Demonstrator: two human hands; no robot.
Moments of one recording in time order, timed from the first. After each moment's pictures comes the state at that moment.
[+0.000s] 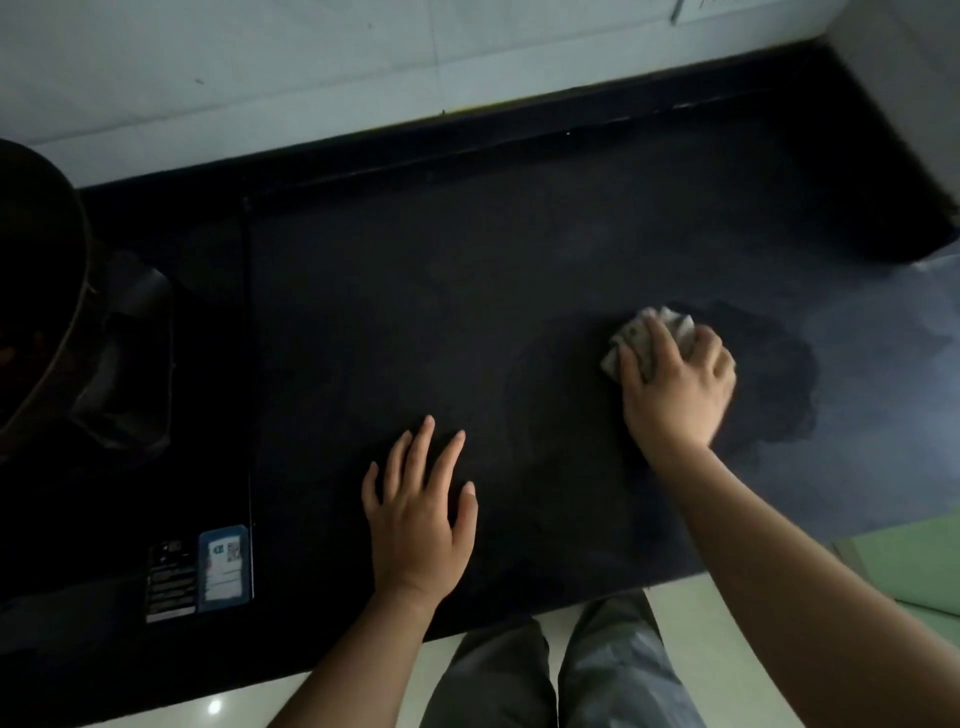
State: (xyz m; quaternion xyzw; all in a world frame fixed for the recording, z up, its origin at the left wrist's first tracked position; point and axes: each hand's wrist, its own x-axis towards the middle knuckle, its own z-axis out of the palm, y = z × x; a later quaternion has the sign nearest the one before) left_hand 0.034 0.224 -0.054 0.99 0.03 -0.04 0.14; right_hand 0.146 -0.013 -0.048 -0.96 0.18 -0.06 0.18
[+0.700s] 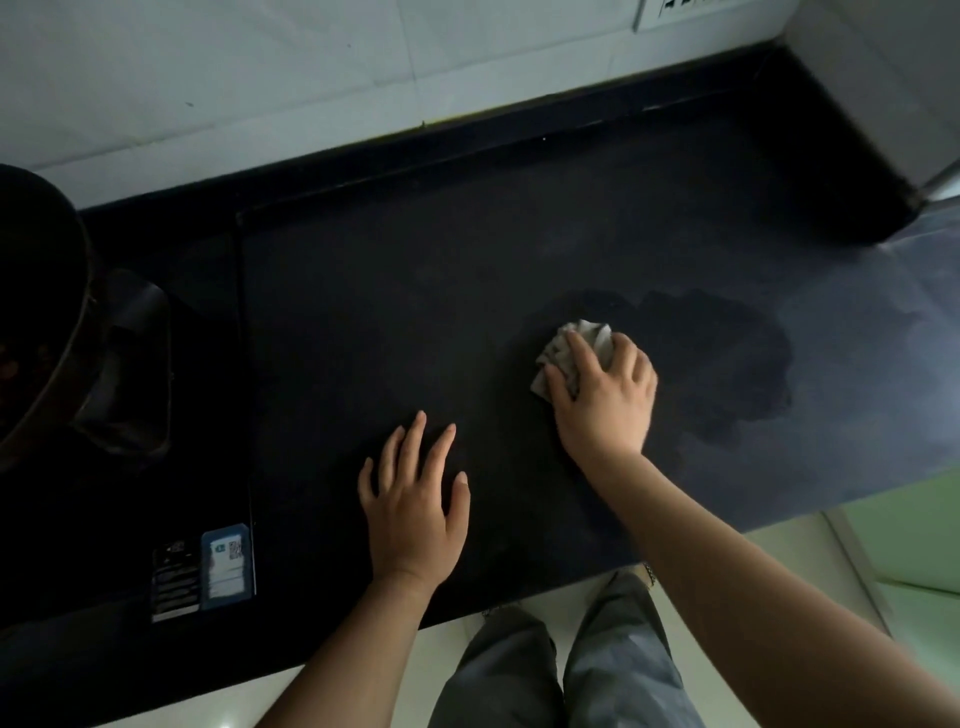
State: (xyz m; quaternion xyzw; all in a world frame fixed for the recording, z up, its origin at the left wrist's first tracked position) left_hand 0.033 0.224 -0.052 0.99 0.03 -0.04 0.14; right_hand 0.119 0.032 -0.041 -0.98 0.11 -0.02 0.18
